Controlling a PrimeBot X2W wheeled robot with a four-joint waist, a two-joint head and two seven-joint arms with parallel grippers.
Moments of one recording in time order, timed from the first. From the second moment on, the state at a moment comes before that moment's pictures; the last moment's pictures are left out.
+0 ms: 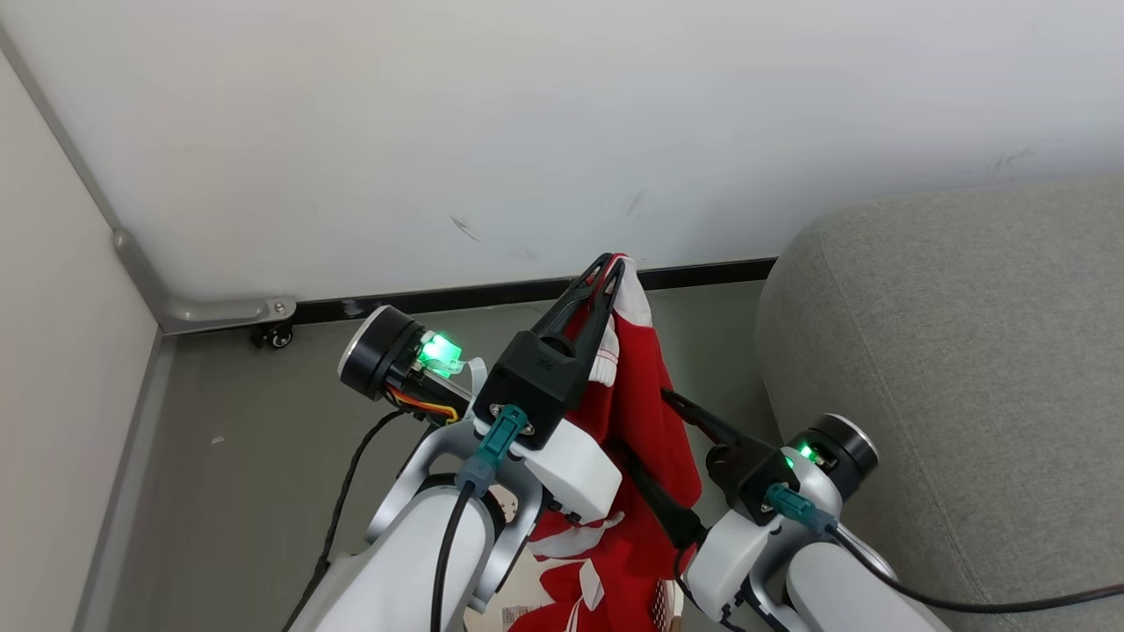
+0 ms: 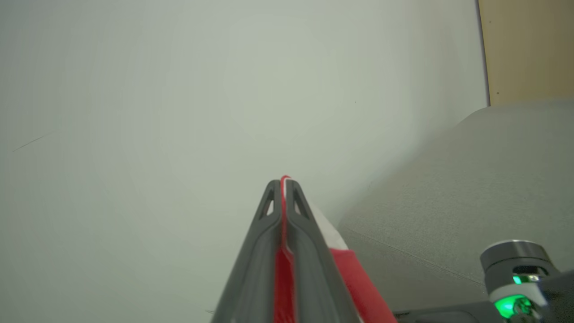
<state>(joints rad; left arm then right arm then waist) -0.49 0.06 -0.57 0.12 -0.03 0.08 0.03 -0.36 -0.09 0.51 0.55 0.02 0.12 -0.17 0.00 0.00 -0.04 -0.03</state>
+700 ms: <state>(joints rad) -0.47 0.09 -0.54 0.18 -0.07 0.08 0.02 -0.42 -0.08 0.55 0.62 0.06 0.12 -0.22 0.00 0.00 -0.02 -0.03</state>
